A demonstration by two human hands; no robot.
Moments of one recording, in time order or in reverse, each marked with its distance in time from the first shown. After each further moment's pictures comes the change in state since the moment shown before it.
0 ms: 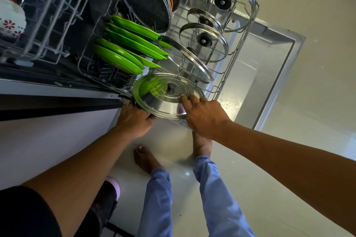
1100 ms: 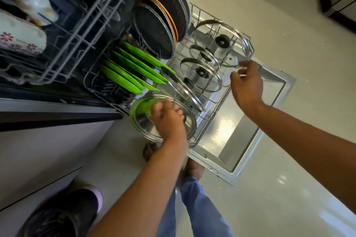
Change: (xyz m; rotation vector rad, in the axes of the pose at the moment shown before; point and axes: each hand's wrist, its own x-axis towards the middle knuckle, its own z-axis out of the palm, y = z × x) left_hand 0.013 0.183 -0.100 -1.939 0.671 -0.746; right_hand 0.035 0.163 -0.085 1.065 0.615 0.677
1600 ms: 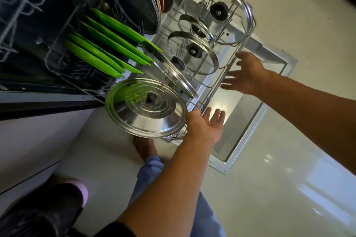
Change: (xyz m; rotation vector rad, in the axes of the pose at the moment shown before) left_hand 0.012 -0.118 0.047 -0.439 -0.138 -0.933; right_hand 0.054 0.054 0.011 0.624 -0.368 0.846
